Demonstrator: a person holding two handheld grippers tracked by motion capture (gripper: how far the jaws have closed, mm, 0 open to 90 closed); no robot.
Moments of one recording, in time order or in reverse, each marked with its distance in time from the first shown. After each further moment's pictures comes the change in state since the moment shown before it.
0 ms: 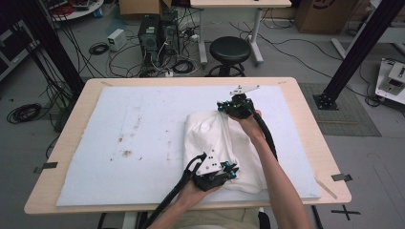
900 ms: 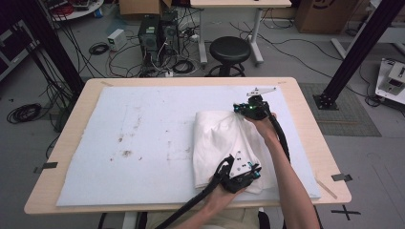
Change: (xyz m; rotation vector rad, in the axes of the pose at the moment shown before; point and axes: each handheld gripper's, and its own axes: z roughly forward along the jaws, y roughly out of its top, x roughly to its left) left arm -0.035 0.016 0.064 0.019 0.087 -0.050; right arm -0.042 -0.030 -0.024 0.035 -0.063 0.064
